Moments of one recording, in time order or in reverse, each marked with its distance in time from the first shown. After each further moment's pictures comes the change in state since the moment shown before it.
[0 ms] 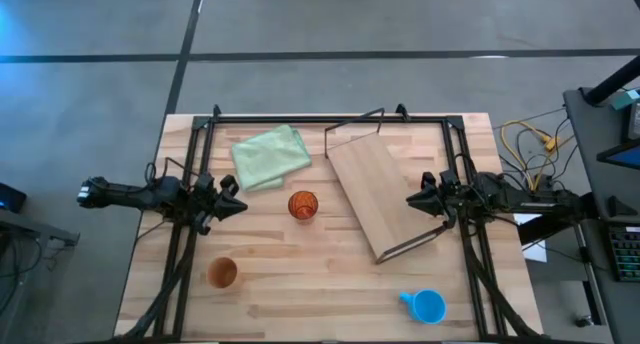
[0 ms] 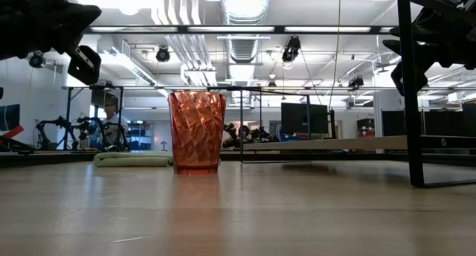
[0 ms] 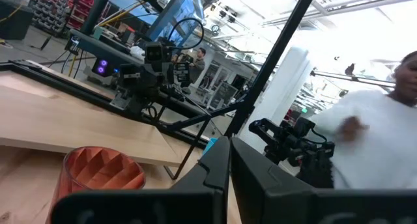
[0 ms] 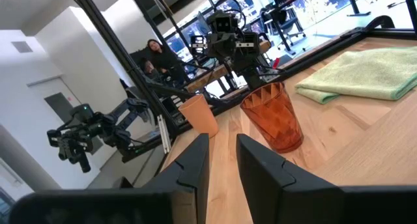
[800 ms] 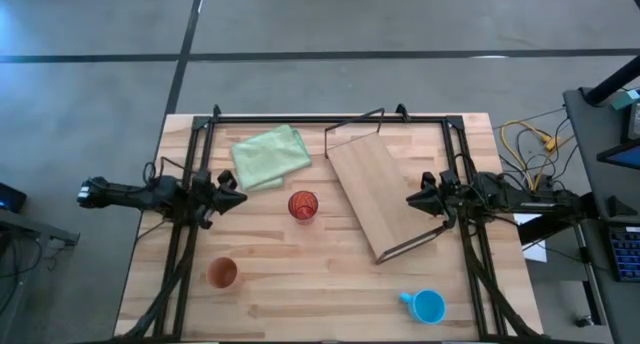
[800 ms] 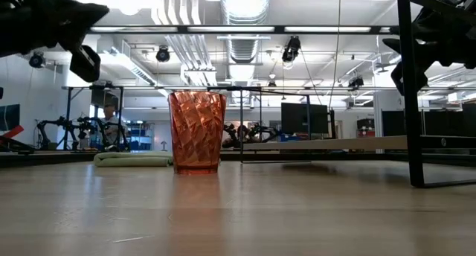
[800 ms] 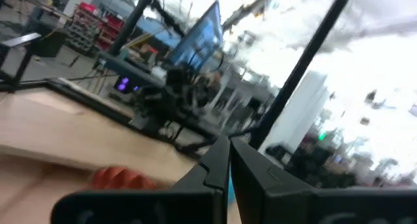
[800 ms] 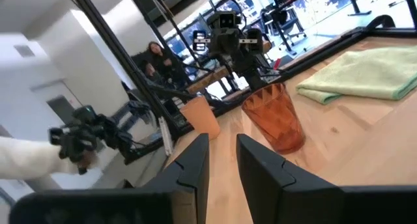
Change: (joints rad) left arm 0.000 0.000 0.000 0.075 -0.118 -0.054; right arm 0.000 0.000 0.000 0.016 0.001 0.028
